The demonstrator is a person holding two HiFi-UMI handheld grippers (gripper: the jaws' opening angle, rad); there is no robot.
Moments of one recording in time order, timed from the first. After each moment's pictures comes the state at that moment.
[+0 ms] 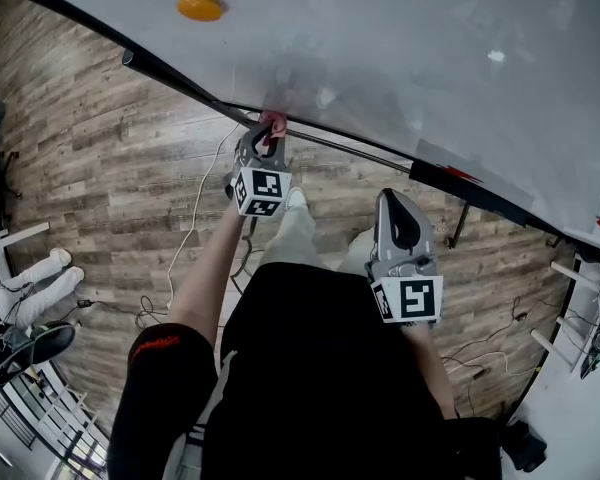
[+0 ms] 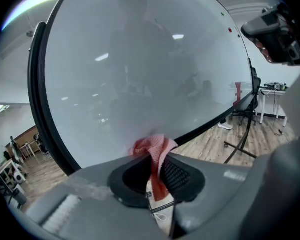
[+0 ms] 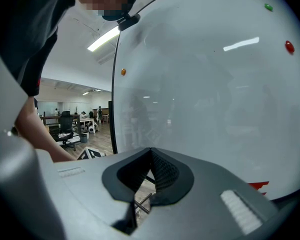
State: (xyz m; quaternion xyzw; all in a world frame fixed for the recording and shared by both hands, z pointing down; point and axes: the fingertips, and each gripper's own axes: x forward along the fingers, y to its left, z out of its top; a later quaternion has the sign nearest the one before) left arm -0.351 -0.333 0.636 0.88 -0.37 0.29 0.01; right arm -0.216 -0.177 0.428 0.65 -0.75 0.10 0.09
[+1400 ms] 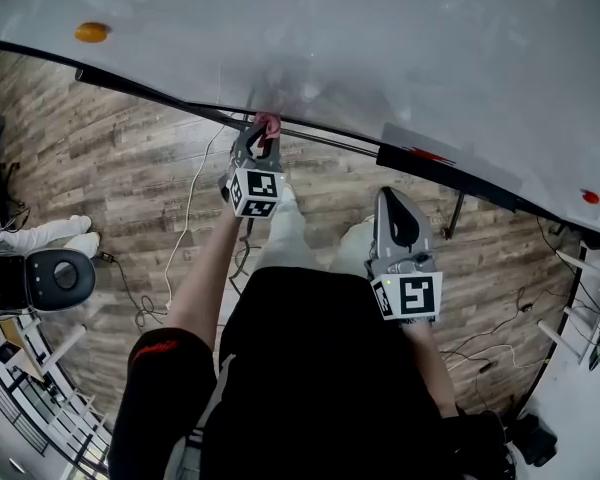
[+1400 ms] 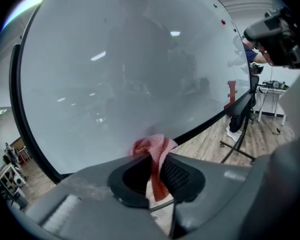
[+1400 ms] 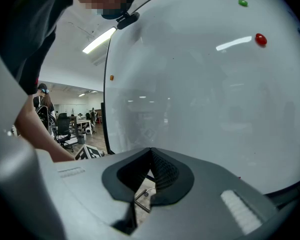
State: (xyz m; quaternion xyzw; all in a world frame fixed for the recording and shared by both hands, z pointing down) left arm -0.284 -0.294 0.633 0.88 -0.36 0.31 0.01; right arm -0.140 -0.132 0.433 0.66 -0.74 0.12 0.08
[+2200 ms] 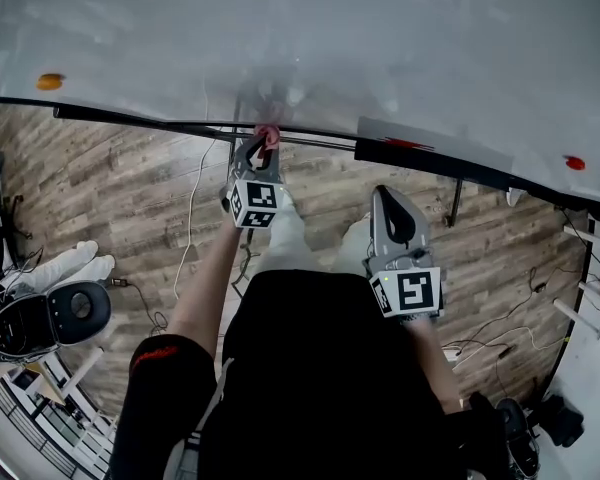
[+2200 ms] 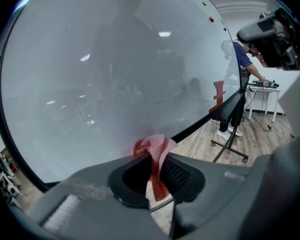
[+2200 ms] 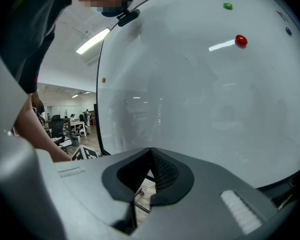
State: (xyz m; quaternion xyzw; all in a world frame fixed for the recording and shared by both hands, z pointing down) left arm -0.236 -0.264 0.632 0.90 -0.31 0.32 -0.01; right arm -0.103 -0.108 0.435 0.69 -0.71 0.12 0.07
